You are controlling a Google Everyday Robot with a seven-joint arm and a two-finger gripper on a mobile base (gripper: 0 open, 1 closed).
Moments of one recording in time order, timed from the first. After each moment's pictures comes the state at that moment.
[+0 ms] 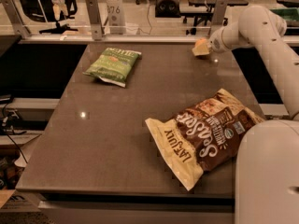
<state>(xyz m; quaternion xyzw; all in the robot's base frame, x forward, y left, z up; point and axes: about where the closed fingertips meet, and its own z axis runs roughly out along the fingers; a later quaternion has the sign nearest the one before) 0.860 -0.214 0.826 -0.29 0.85 0.08 0.43</state>
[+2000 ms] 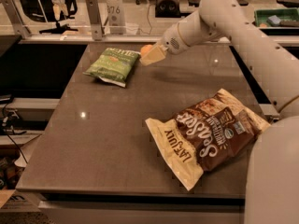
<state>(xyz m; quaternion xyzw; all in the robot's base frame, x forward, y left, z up) 0.743 -0.004 0.867 -0.48 0.76 0.23 0.36</state>
